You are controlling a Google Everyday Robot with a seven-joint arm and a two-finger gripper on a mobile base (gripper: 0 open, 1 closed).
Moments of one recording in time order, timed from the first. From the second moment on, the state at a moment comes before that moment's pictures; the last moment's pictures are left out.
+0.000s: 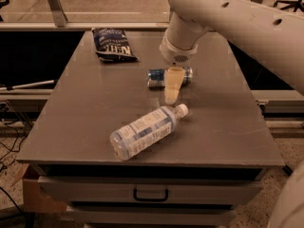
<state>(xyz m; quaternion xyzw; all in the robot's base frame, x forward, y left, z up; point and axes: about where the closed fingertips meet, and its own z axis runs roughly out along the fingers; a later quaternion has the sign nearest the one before) 0.640 -0.048 0.849 -0.73 0.66 -0.03 0.18</state>
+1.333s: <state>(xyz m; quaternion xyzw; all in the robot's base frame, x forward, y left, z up) 0.641 -0.161 0.882 -0.66 0.72 -0.11 0.17</state>
